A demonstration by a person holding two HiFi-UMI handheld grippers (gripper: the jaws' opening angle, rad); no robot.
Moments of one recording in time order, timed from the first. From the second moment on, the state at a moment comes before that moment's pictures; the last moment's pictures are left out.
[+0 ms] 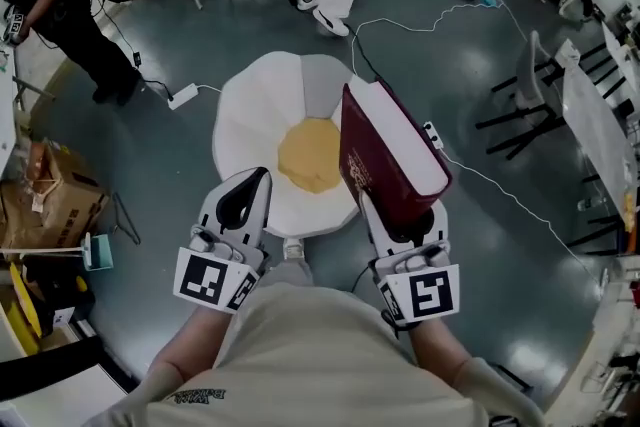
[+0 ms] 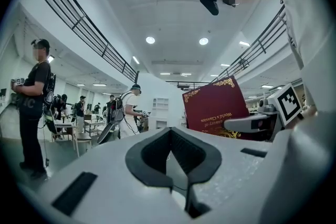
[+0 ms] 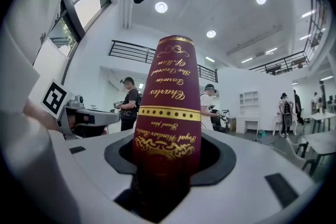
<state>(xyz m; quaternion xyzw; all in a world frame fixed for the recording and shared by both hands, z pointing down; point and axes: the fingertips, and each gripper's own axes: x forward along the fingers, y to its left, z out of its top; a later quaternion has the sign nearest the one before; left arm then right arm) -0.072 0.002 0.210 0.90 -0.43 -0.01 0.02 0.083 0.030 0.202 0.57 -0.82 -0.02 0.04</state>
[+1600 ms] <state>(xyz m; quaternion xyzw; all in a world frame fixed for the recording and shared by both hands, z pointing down) -0.077 -0.125 0.220 0.90 -0.43 0.00 0.04 0.067 -0.128 0.209 0.53 -0.84 -0.02 0.07</state>
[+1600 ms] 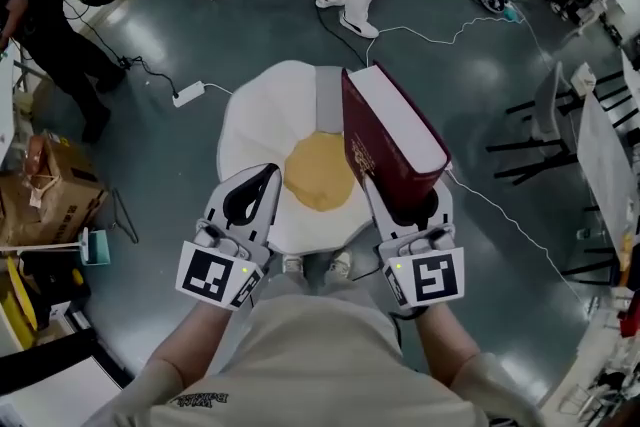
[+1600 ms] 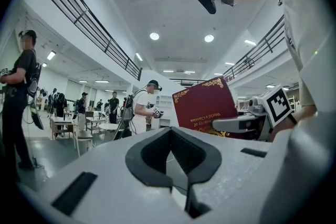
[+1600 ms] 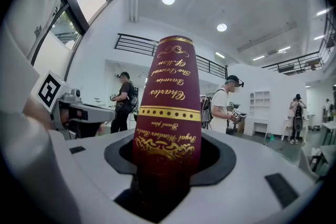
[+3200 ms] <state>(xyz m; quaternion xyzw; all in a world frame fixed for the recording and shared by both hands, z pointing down) -0.076 -0.310 0.695 0.89 -0.44 0.05 0.12 0.065 -0.322 0.692 0.50 -0.83 0.13 0.22</state>
